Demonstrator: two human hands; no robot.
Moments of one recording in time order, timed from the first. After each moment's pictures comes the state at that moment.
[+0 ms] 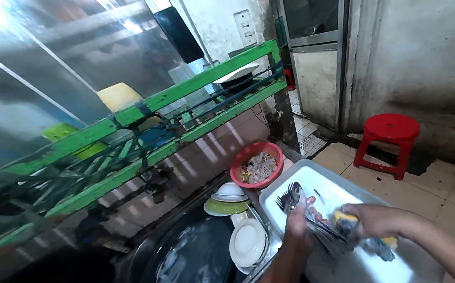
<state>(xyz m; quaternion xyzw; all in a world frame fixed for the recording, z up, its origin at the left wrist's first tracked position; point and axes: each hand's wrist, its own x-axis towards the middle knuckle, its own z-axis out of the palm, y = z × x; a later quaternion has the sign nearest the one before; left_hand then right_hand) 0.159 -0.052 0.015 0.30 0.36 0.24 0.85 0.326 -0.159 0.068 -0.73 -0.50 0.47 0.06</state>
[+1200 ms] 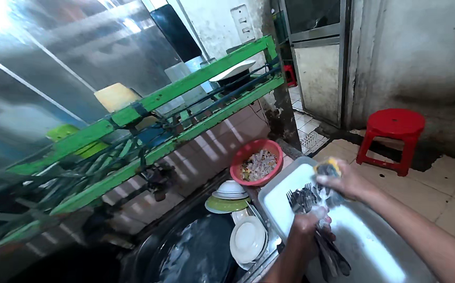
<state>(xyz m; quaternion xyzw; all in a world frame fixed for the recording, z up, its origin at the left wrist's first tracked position) 0.151 -0.072 0.023 0.40 0.35 0.16 0.83 0.337 -0.114 0.059 -0.74 -0.40 0.29 0.45</state>
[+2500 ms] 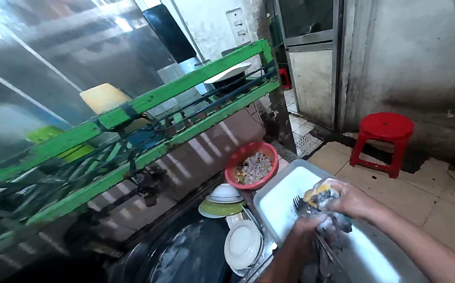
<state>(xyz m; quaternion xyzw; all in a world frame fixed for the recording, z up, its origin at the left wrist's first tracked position) 0.154 -0.063 0.013 0.42 0.29 0.06 0.86 0.324 -0.138 0.069 -0.73 -0.41 0.38 0.39</state>
